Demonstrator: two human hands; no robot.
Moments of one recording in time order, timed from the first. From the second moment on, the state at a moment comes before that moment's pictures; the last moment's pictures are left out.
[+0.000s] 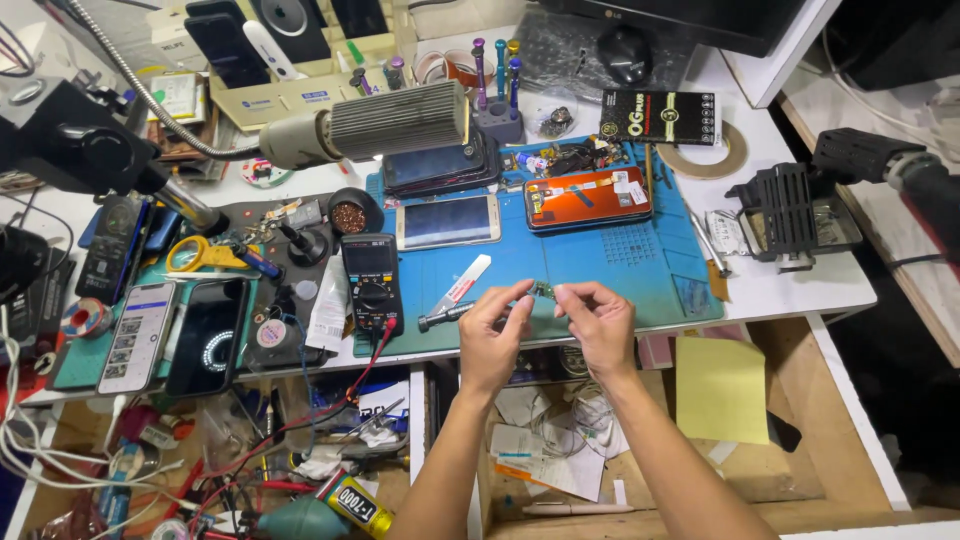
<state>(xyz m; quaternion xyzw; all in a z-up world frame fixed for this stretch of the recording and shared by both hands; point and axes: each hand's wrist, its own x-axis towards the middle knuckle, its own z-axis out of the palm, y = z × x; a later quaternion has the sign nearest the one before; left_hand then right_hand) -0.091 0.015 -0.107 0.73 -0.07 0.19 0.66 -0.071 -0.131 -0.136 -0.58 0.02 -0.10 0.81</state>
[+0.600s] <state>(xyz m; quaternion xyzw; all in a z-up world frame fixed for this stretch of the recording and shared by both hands) -0.092 0.017 -0.114 0.72 -0.06 0.21 0.66 -0.069 -0.131 -0.143 -0.56 0.02 -0.08 0.82</state>
